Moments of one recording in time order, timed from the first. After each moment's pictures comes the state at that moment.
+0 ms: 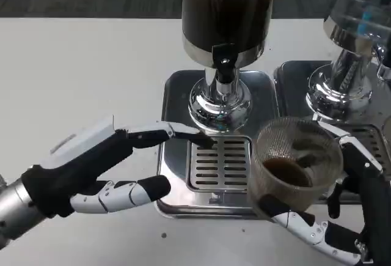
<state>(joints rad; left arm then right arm) -0.09 0.56 0.02 0.33 -0.15 -0.95 -0.78 0.52 -0.08 0.10 -0.22 -0.47 -0.62 -0.31</state>
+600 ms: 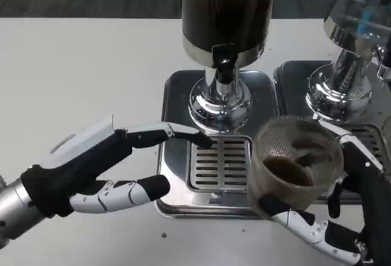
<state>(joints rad) -0.09 0.57 0.02 0.33 -0.15 -0.95 -0.78 0.52 -0.07 0.10 -0.22 -0.47 -0.62 -0.31</state>
